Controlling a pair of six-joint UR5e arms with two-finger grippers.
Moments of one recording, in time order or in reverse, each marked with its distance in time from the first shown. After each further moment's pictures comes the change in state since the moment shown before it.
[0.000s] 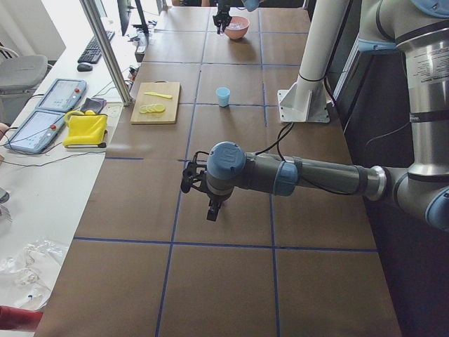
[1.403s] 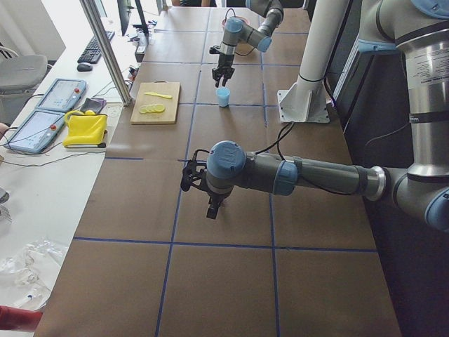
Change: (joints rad) left arm -0.001 -0.002 -0.008 -0.001 -0.018 -0.008; right arm -0.428 0.589 -0.303 -0.248 -0.477 0.259
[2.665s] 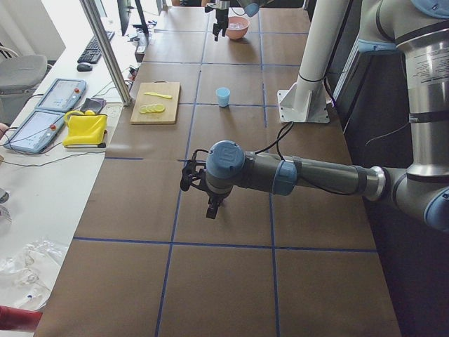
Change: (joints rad) left arm 0.001 -0.003 0.004 0.002 0.001 -0.001; right arm 0.485 -0.649 0.309 0.005 0.414 -0.915
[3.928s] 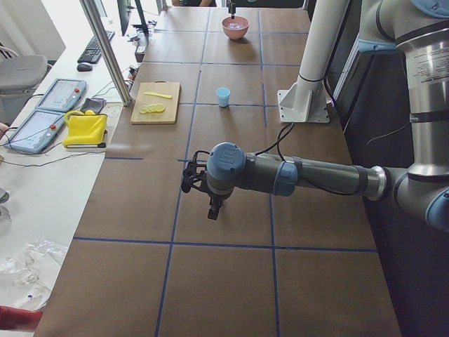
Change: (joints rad) left arm 0.000 0.005 0.002 0.003 -0.007 -0.002; right arm 0.351 -0.270 -0.225 0.081 0.173 -1.164
